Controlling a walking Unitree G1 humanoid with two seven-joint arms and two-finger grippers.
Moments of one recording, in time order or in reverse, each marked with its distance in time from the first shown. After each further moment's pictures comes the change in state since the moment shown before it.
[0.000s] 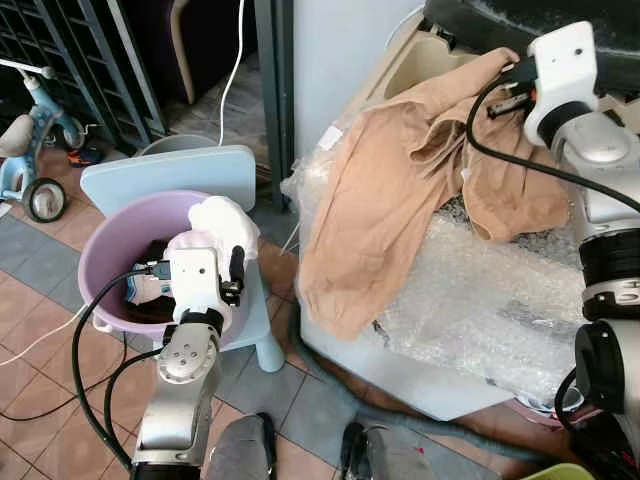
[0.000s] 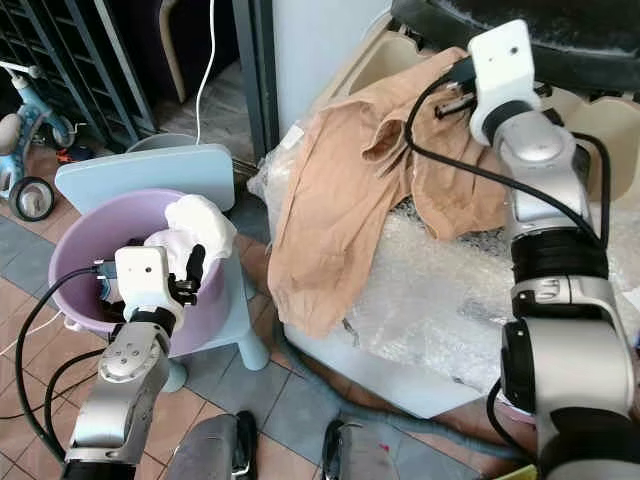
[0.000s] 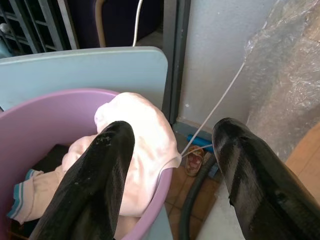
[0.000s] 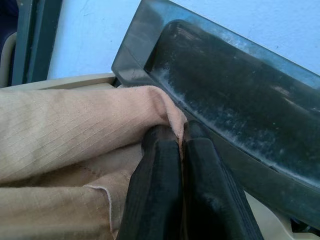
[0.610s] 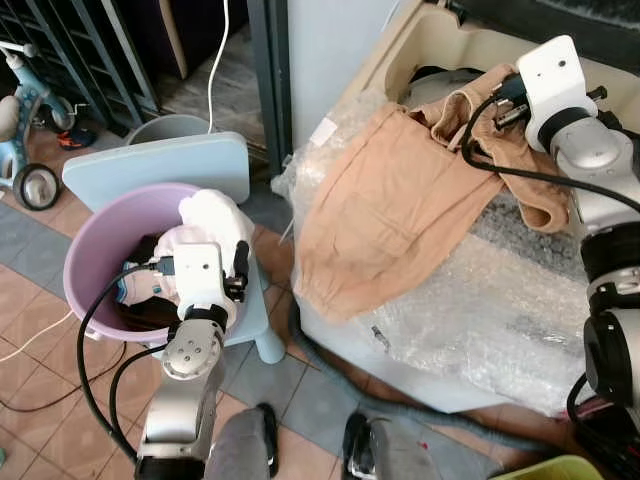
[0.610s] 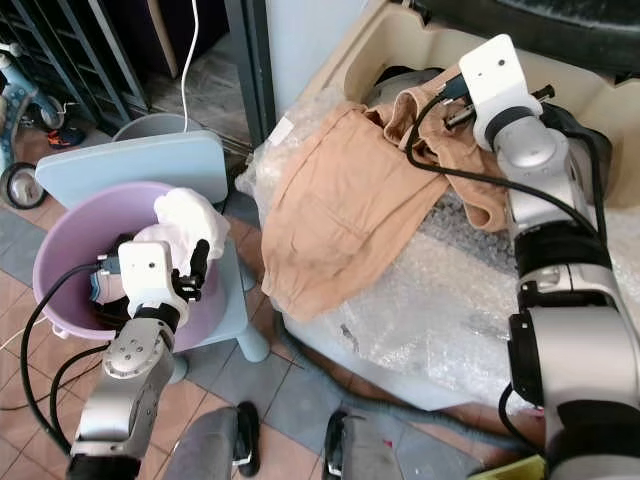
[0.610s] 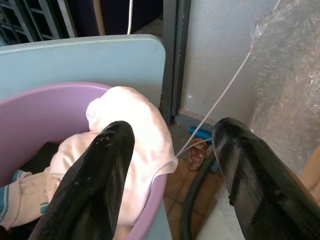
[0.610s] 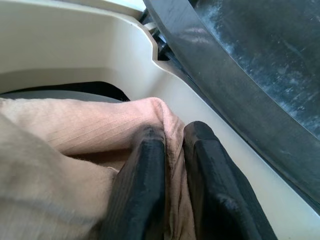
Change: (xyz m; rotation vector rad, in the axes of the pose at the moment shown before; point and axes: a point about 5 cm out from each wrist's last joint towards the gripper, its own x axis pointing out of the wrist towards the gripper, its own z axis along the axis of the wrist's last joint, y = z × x) left arm 0.001 -0.001 0.002 -0.002 -0.011 0.000; right arm -0.009 0.012 -0.026 -0.176 -0.025 0.191
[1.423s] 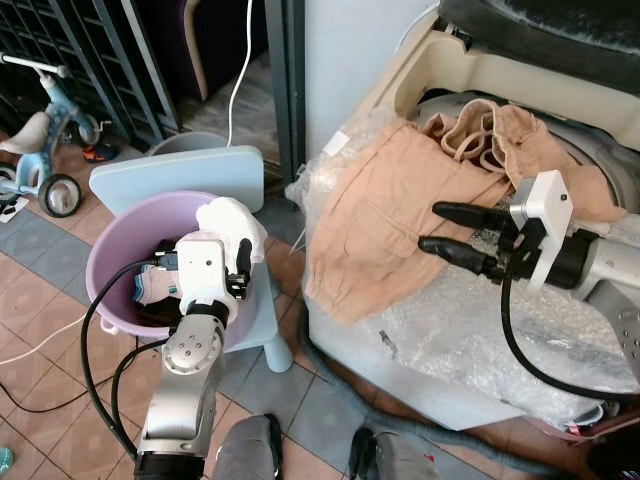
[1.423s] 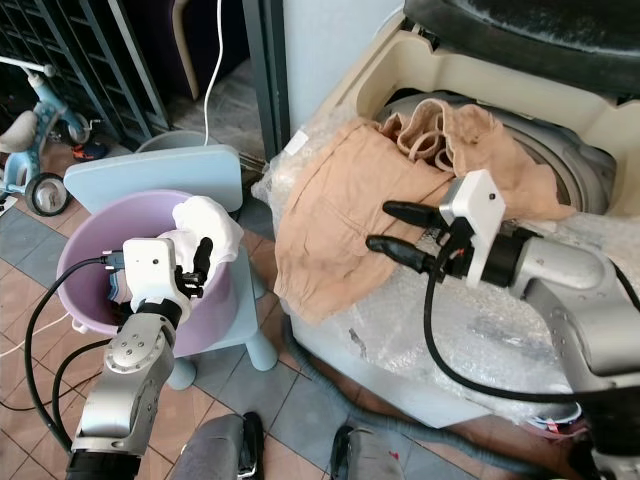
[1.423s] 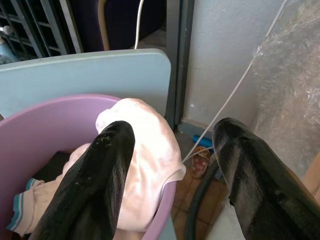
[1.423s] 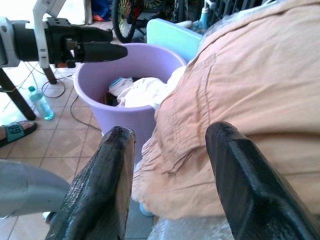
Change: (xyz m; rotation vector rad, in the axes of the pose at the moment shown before) left arm 0.003 -0.002 -0.003 0.010 0.009 -0.032; right arm -0.145 0.076 -0.027 0.331 0.014 1.008
